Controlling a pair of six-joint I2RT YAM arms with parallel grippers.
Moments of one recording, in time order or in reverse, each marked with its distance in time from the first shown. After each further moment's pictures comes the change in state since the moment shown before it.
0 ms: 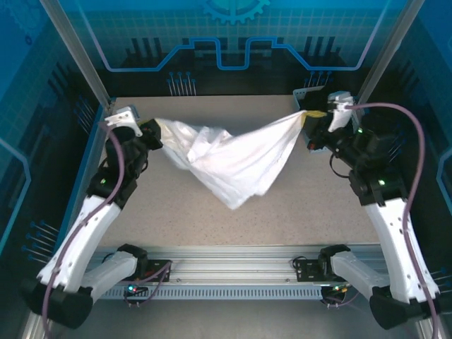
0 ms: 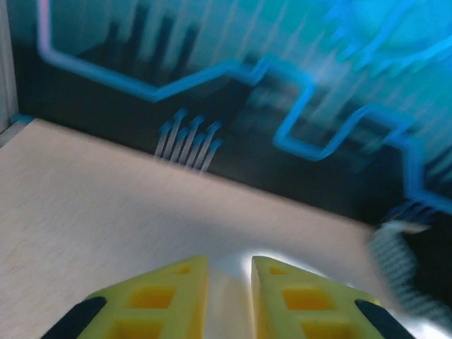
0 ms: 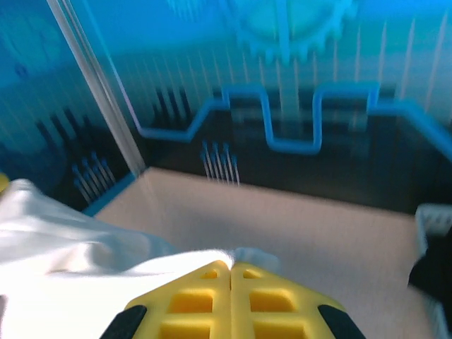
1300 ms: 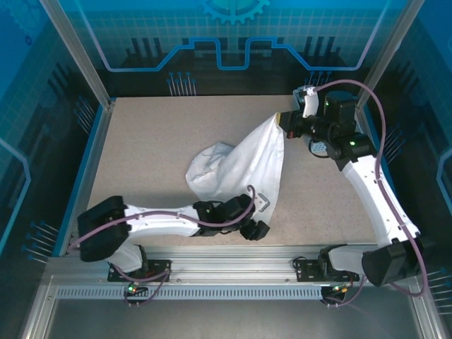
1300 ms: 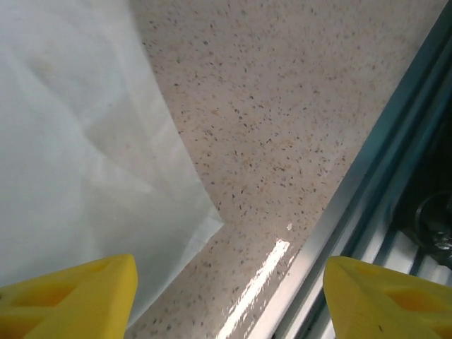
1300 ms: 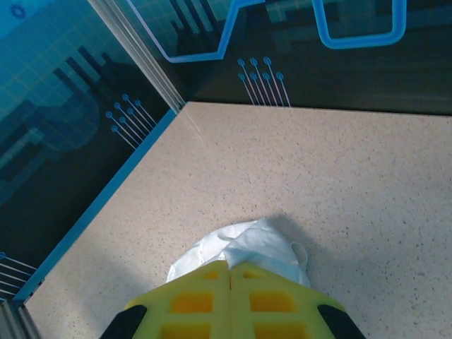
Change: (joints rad) left arm -0.939 0.574 -0.101 0.180 0.211 0.072; right arm 0.028 0.315 0.107 -0.021 -0.153 0.095
